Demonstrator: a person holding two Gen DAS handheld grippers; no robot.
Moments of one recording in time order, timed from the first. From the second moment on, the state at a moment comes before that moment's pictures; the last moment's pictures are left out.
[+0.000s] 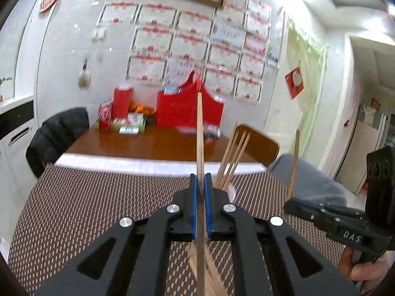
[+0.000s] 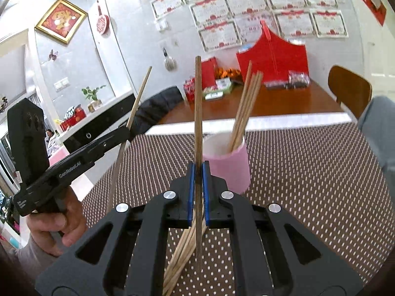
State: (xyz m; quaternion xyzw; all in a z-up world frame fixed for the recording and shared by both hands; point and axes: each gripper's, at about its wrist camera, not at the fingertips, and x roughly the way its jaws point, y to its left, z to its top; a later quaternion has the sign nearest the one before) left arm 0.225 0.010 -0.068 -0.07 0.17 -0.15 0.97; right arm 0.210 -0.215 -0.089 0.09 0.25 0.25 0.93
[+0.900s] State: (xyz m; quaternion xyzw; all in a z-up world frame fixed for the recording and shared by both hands) left arm 0.323 -0.025 -0.010 -0.12 0.01 -0.19 0.97; right arm 0.288 -0.219 0.010 0.08 0.14 0.23 0.96
